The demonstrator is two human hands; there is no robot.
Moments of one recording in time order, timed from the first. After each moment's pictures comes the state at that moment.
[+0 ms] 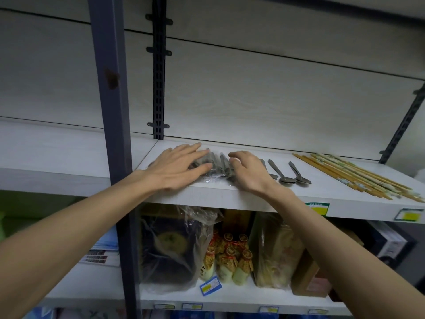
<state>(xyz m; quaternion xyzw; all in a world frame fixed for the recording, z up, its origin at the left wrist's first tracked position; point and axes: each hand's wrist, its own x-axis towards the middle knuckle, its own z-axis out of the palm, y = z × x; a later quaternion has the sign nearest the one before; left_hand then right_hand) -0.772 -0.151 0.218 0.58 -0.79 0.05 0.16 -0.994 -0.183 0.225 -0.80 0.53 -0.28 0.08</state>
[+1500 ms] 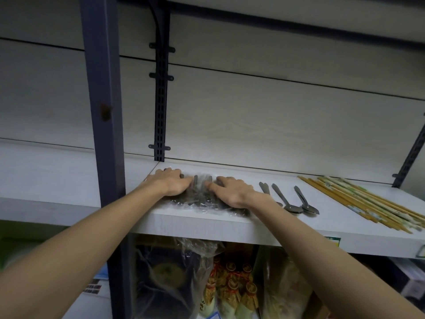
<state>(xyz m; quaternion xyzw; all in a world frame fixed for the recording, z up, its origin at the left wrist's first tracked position) -0.753 -0.211 0.227 0.78 -0.62 -0.06 0.09 -0.958 -0.237 0.231 -0.81 0.57 -0.07 0.10</state>
